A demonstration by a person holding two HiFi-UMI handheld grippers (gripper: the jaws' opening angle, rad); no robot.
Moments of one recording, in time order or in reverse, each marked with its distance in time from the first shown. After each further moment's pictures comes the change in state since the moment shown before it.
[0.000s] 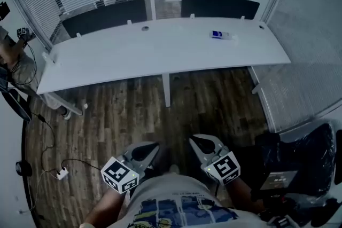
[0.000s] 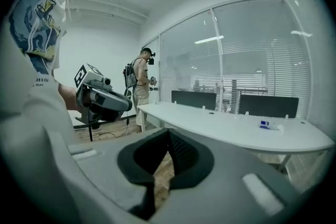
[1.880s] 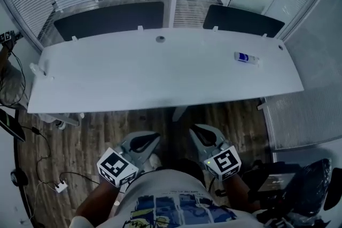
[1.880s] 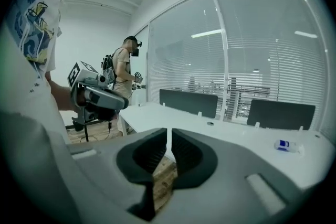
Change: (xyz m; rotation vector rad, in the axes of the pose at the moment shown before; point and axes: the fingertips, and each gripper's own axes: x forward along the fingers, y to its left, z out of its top) left arm 0.048 0.302 0.082 0.017 -0.025 -0.042; right arm 0.284 -0.125 0.091 -0.008 0.045 -0.068
